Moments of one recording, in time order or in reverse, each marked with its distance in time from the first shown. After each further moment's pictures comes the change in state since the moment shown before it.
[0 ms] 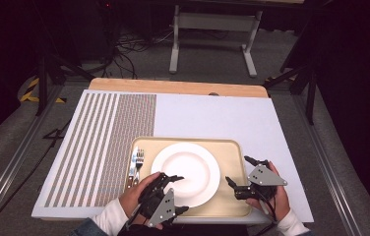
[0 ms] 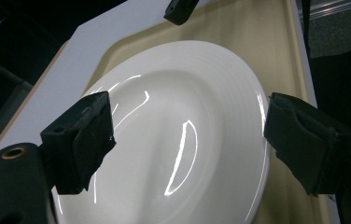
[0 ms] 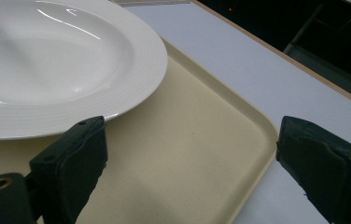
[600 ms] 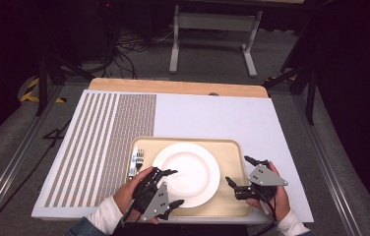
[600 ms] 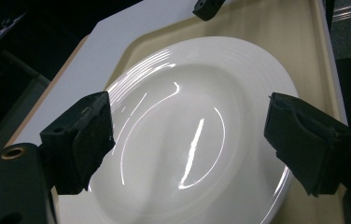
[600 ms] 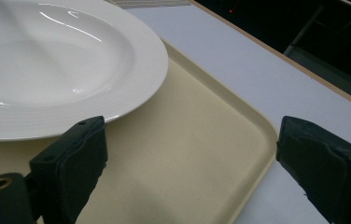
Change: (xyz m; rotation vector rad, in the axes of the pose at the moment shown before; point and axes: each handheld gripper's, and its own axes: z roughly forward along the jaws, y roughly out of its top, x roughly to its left) left arm 0.013 -0.005 -0.011 0.001 0.049 -0.036; right arm 0.000 0.000 -0.001 -0.008 0.003 -0.001
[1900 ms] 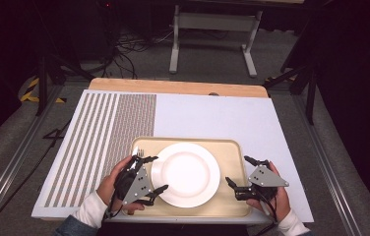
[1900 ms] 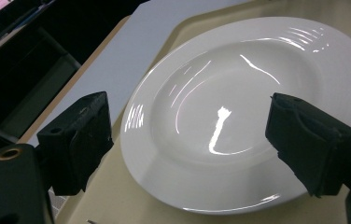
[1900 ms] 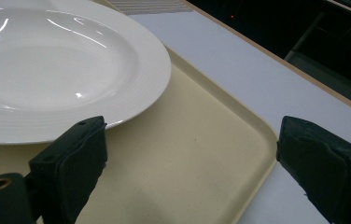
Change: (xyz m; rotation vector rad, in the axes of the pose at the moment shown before) left arm 0.033 -0.025 -0.027 0.014 0.099 -0.105; right arm 0.001 0.001 -0.002 -0.019 0.008 -0.002
